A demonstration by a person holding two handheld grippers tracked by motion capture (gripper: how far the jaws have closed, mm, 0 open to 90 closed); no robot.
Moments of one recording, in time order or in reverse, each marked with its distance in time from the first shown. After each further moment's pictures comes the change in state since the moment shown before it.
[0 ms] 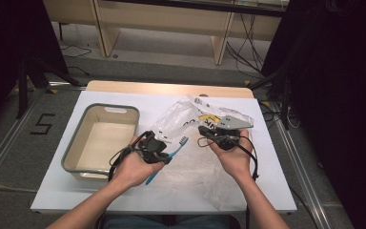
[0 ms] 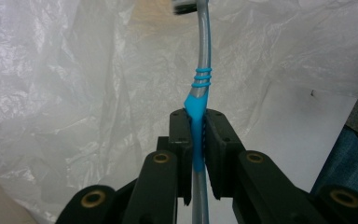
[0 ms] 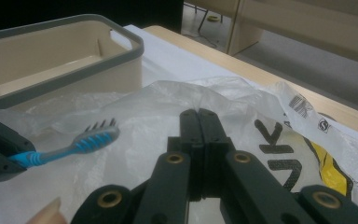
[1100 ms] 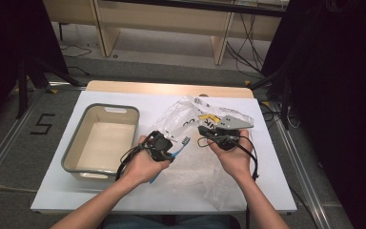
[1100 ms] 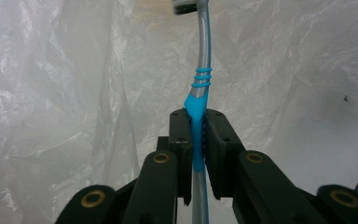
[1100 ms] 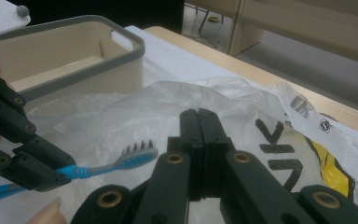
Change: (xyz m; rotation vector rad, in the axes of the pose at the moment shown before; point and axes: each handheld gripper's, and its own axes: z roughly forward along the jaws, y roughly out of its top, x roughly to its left) left arm 0.004 0.007 0.029 0.051 0.042 -0.023; right arm 0.000 0.000 0.000 -0.001 0.004 0.000
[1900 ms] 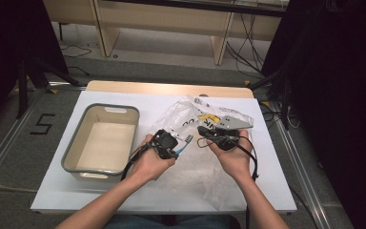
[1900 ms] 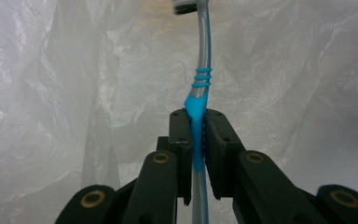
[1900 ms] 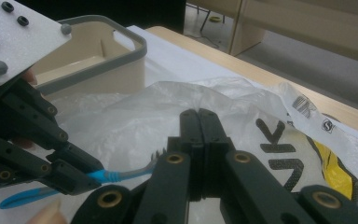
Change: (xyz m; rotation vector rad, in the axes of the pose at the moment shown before) left arm -0.002 0.011 0.018 -0.004 0.036 -0.018; right arm 0.001 0.000 0.000 -0.001 0.006 -0.002
